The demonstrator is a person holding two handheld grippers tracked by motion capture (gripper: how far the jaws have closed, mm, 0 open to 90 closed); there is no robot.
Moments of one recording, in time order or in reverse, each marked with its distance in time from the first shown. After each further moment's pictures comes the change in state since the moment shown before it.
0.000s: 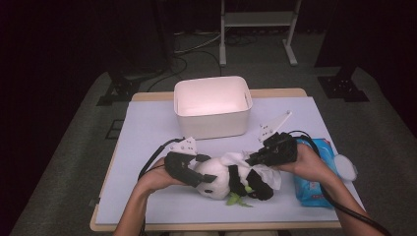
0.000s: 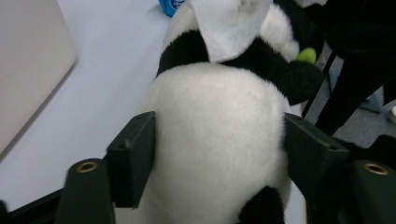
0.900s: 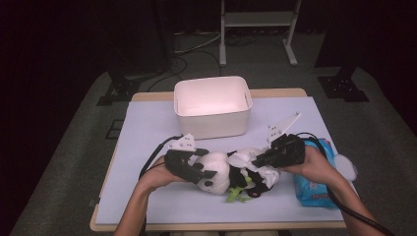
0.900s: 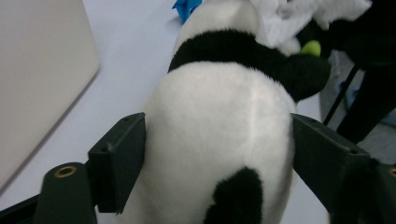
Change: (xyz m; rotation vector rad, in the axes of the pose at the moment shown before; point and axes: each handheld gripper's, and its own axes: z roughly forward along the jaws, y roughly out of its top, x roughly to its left) left arm 0.010 -0.004 0.001 -0.055 0.041 -0.032; right arm -0.002 -0.015 -0.010 -0.016 0.011 0.028
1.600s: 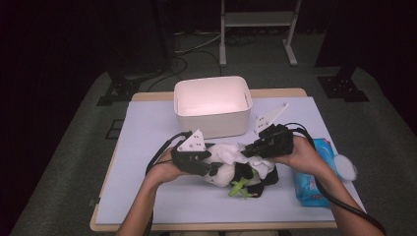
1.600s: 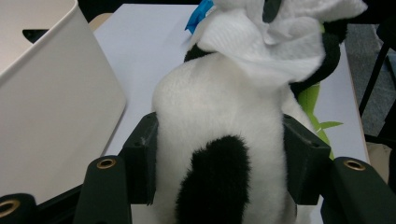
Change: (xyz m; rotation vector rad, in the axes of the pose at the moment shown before) left arm -0.008 0.020 0.008 0.001 0.116 0.228; right arm -0.004 0.036 0.004 -0.018 -0.049 -0.047
